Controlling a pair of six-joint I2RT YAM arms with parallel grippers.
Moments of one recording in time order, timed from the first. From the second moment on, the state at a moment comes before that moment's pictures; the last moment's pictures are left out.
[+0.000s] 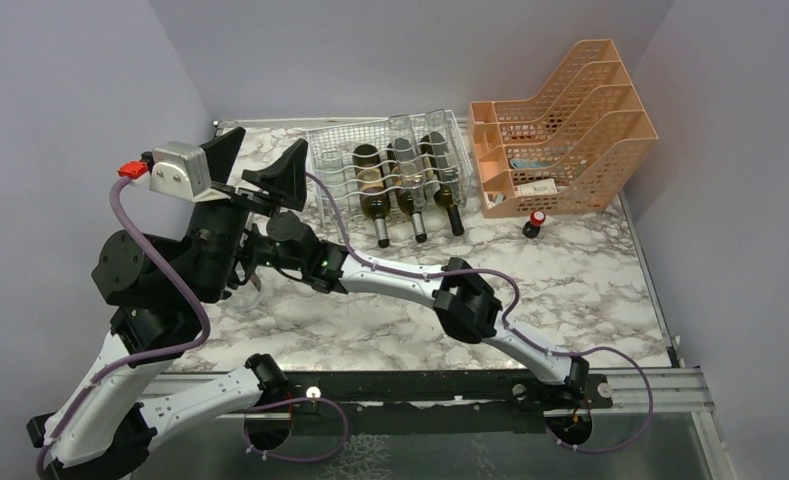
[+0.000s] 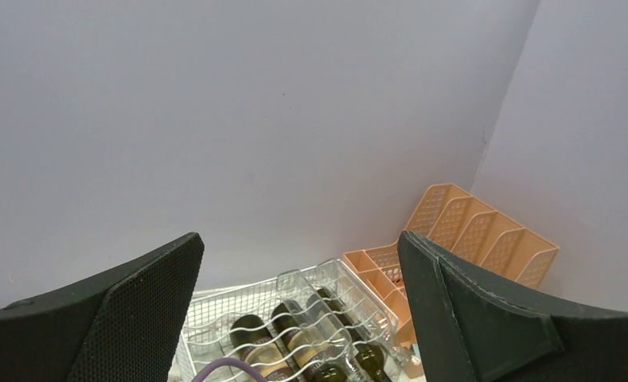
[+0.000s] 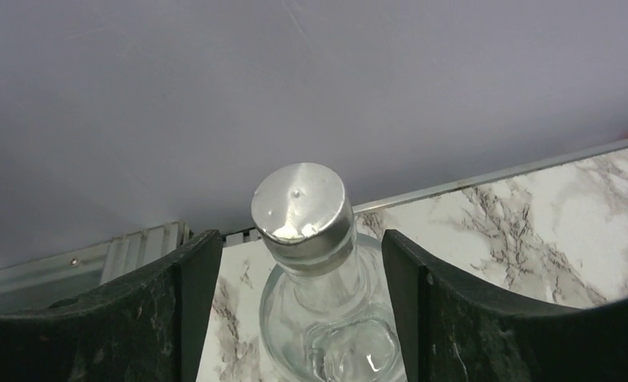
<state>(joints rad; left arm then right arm) -0.88 0.75 1.35 -0.12 -0.50 0.09 1.22 2.52 2.24 0.29 -0.22 0.15</state>
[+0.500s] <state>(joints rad) -0.88 0.76 1.36 -0.15 -0.50 0.09 1.23 2.45 2.13 0.39 -0.11 0.04</state>
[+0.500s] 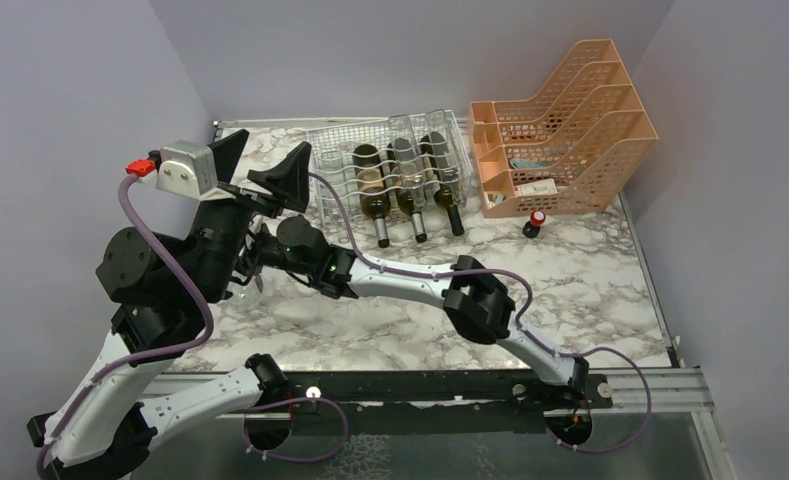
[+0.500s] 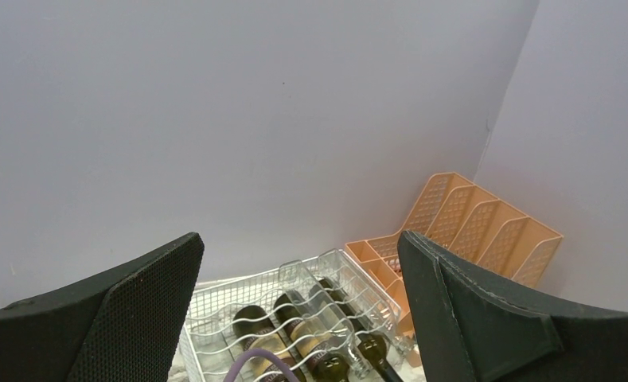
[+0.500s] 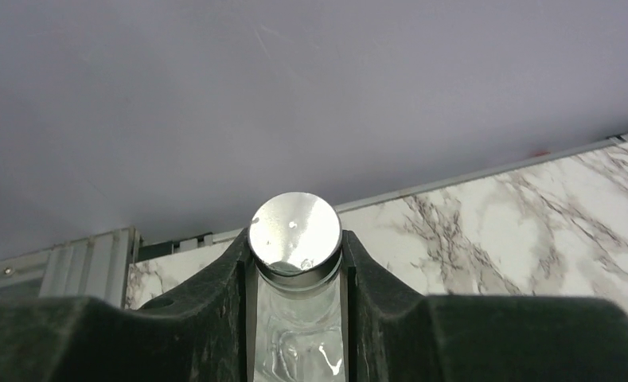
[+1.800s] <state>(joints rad) -0.86 1.06 1.32 -0.30 -0.59 0.06 1.23 1.49 0.69 0.84 0.19 0.07</state>
